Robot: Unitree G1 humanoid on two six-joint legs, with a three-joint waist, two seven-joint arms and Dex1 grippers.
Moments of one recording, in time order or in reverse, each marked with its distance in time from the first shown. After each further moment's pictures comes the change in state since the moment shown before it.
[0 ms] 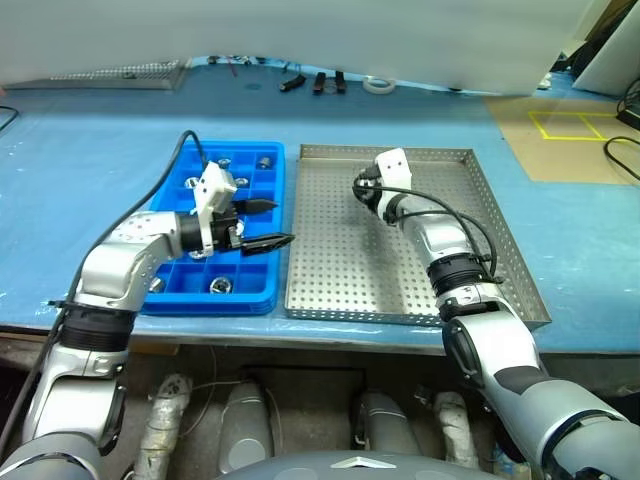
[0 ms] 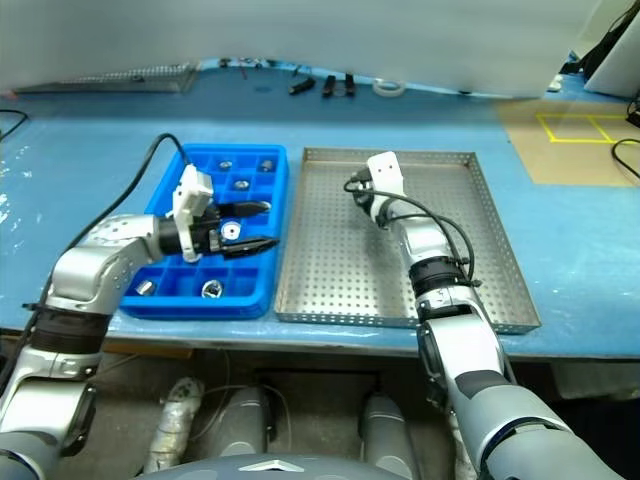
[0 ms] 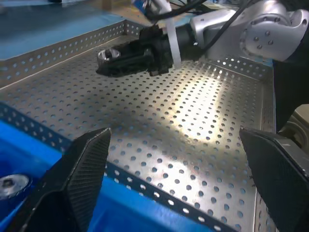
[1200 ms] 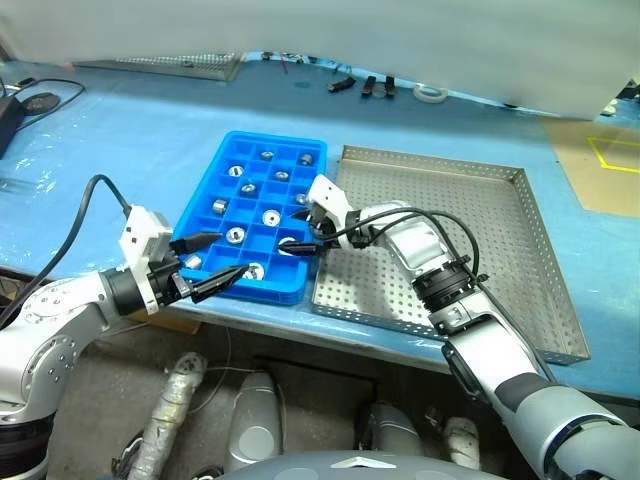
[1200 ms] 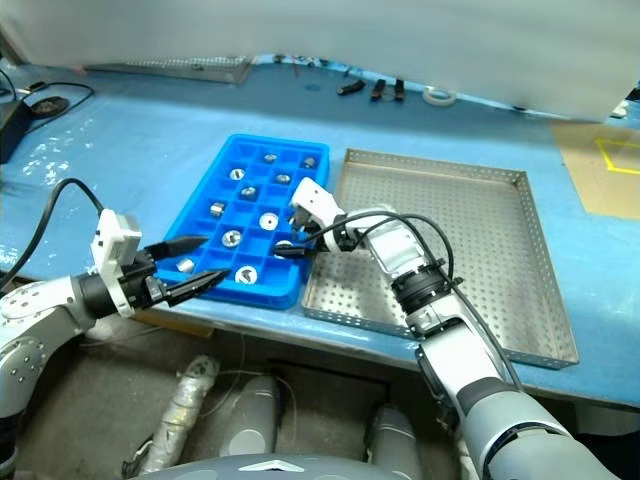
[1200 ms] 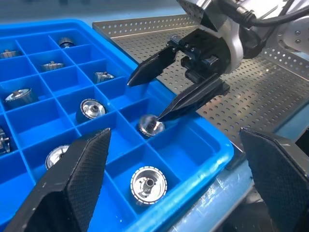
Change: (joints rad) left arm 0.394 0.089 0.254 -0.418 -0.199 0.146 0.268; right arm 0.052 -0.018 0.278 -0.241 0.053 0.107 0.509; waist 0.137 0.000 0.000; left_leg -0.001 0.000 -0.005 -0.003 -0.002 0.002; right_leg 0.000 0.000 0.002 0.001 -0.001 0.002
